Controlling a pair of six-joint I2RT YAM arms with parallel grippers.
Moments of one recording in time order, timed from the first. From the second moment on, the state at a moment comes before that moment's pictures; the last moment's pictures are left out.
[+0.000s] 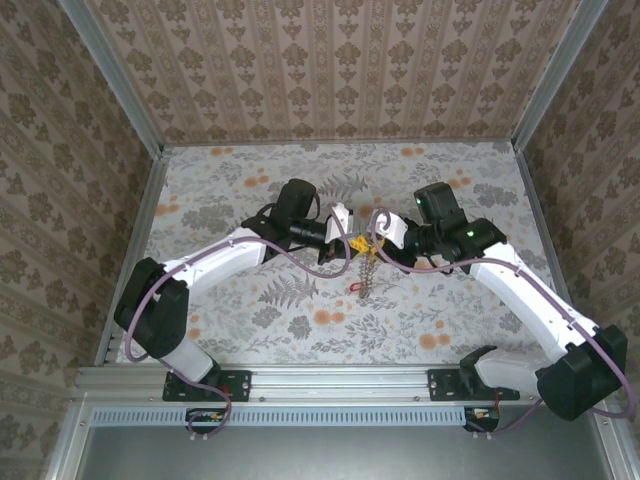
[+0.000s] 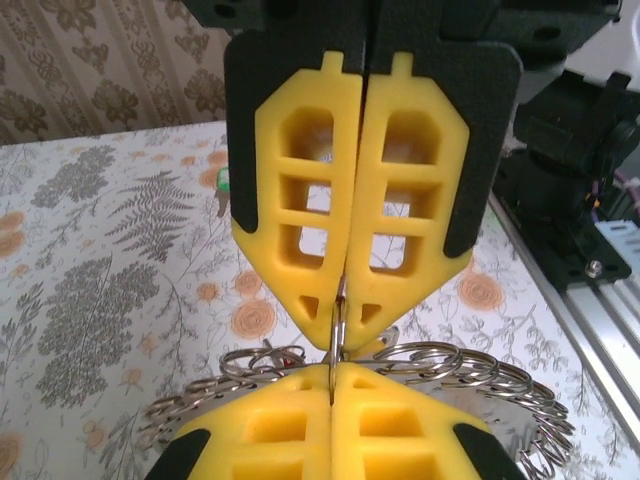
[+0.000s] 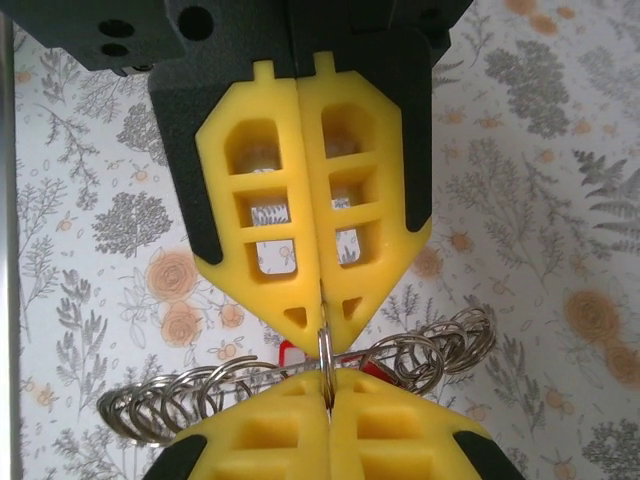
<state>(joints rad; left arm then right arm) -0.74 1.58 1.10 -0.07 0.93 0.53 0.43 1.18 1.05 -0.71 -0.50 -0.65</state>
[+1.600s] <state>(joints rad) -0.76 1.61 1.11 -0.07 0.90 0.54 0.41 1.24 1.12 -0.80 -0.52 -0.67</state>
